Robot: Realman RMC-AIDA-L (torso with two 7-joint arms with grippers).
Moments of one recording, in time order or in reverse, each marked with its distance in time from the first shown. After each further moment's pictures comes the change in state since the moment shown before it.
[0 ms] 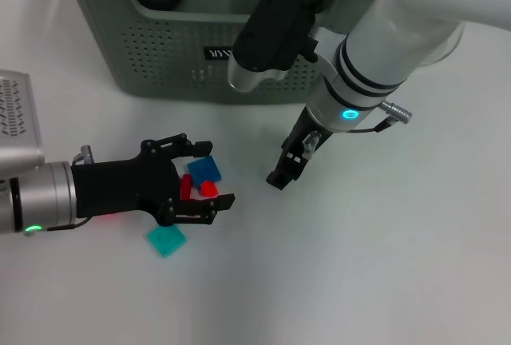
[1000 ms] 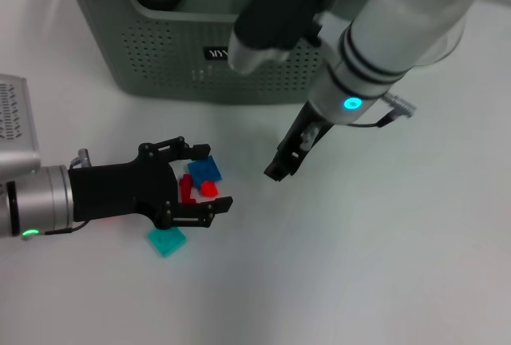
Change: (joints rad) left arm 0.010 0.000 -0.001 0.002 0.000 0.006 -0.002; right arm -0.009 -0.020 0.036 -0.061 0.014 -0.069 0.057
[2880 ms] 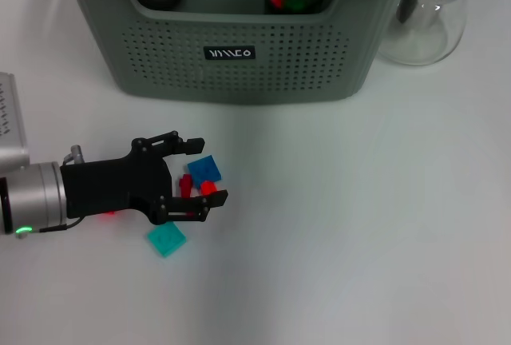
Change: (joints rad) left arm 0.001 0.005 -0.035 0.000 0.000 0.018 0.002; right arm 0.111 -0.054 0.743 -0.028 -0.317 0.106 -0.117
